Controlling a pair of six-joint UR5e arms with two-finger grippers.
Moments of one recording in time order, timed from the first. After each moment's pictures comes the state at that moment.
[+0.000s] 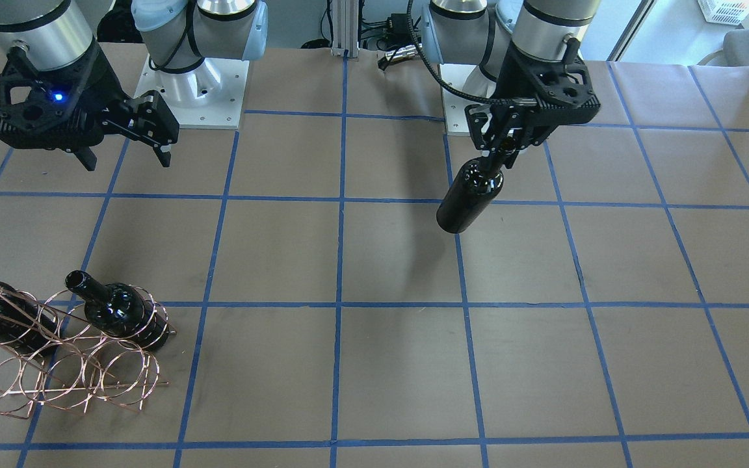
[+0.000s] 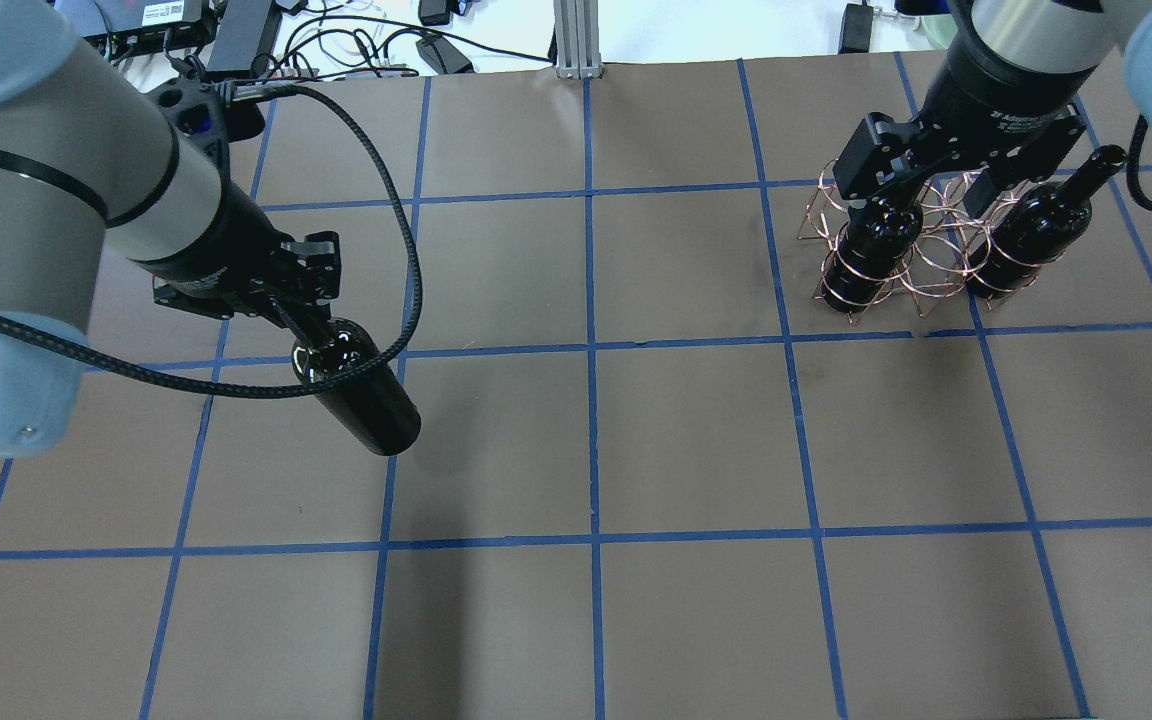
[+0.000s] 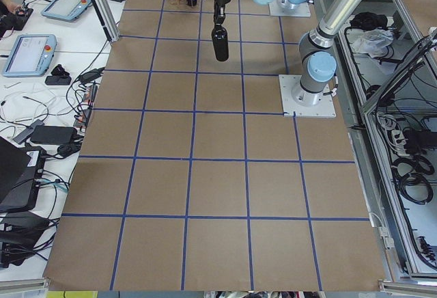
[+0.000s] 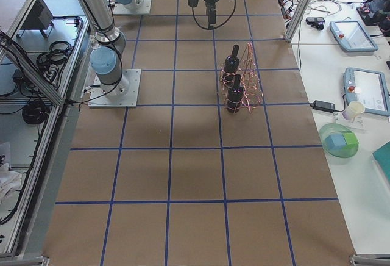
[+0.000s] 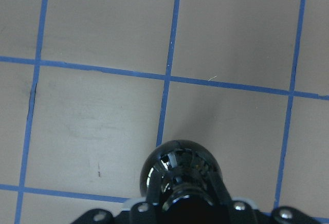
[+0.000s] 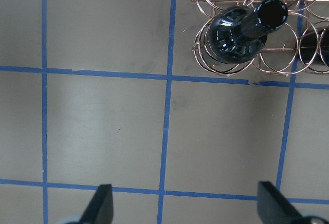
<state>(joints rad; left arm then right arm) -1.63 -1.39 -1.85 -1.33 1.57 -0.25 1.51 -1.59 1.57 -1.57 -1.55 -0.13</state>
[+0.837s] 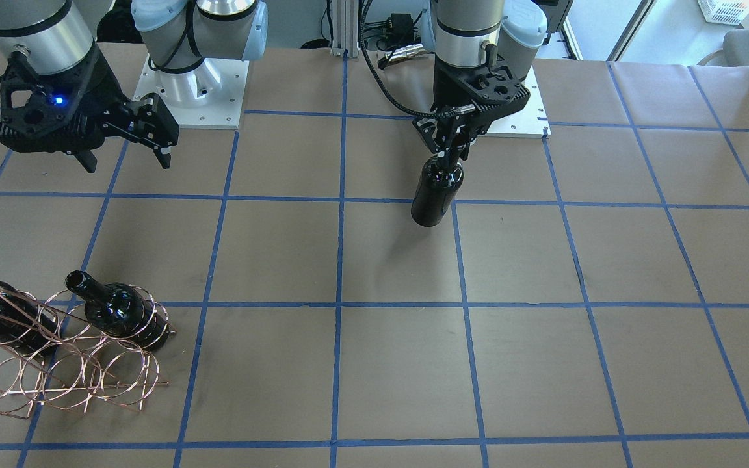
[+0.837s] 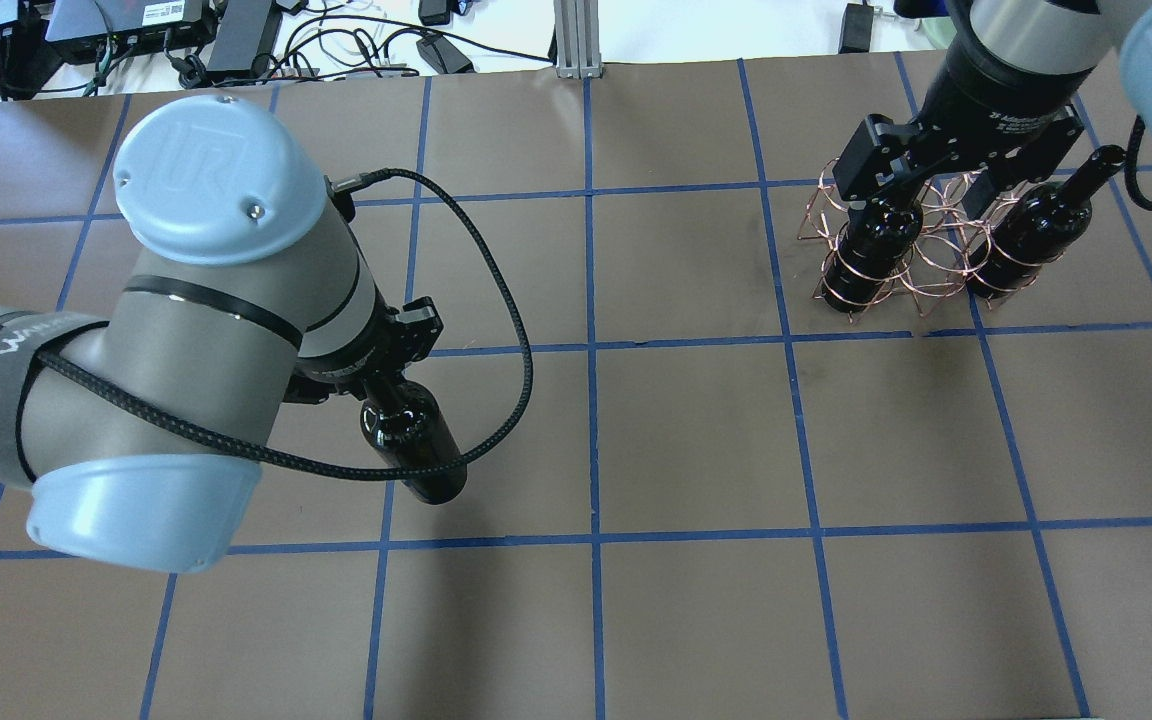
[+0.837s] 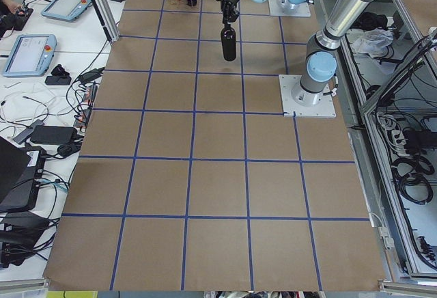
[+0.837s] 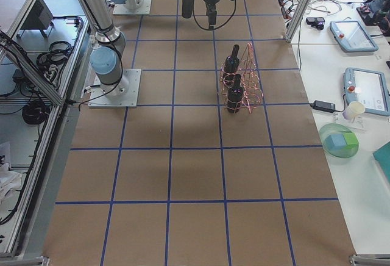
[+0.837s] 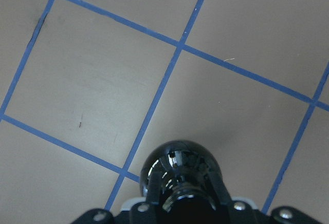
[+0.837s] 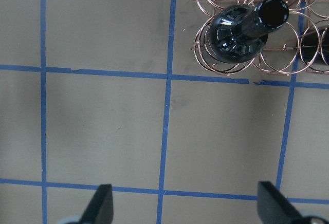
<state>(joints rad) -1.82 -1.41 -1.94 -1.26 1.73 -0.69 1.51 -1.59 1.57 -1.56 -1.55 -0.13</state>
